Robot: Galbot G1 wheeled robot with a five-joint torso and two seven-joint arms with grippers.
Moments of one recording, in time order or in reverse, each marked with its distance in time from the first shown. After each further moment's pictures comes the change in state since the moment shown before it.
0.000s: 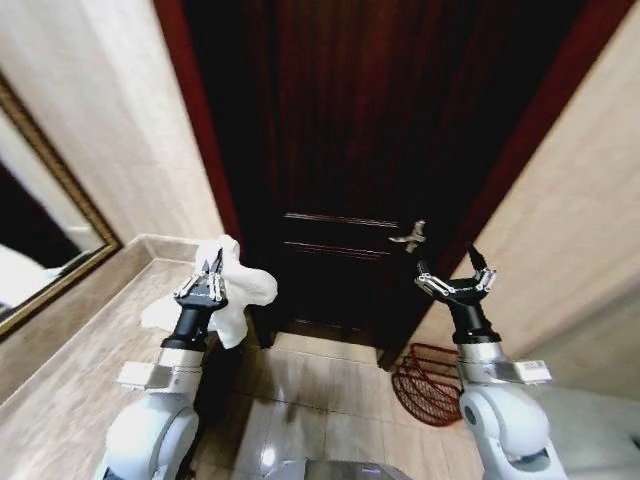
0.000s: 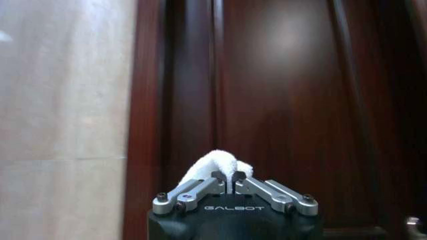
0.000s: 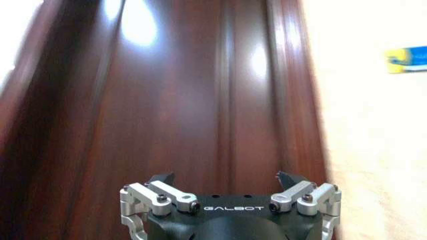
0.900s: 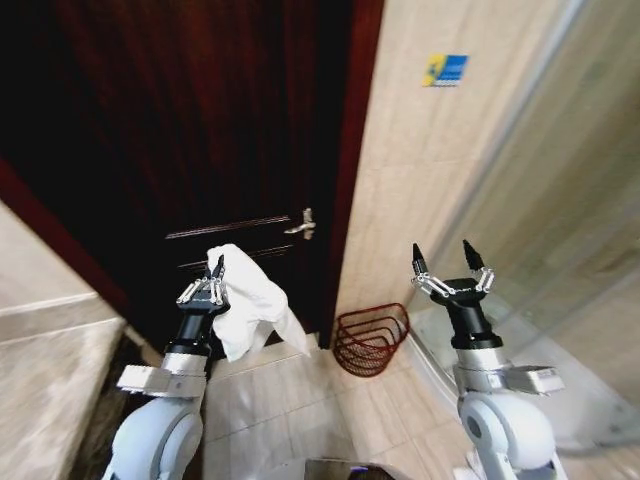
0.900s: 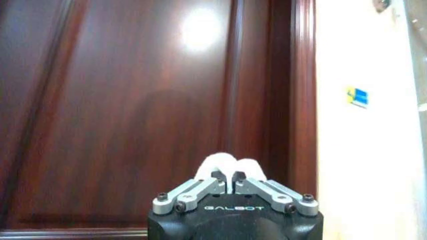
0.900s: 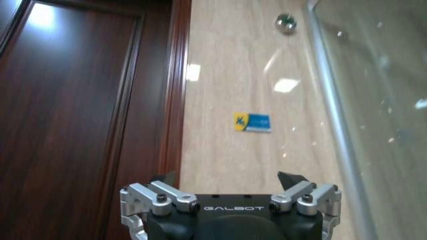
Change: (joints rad) left arm 0.006 -0.034 0.023 0.001 -0.092 0.005 -0.024; right arm -0.020 -0.043 -0.018 0.060 0.069 0.042 -0.047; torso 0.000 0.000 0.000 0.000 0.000
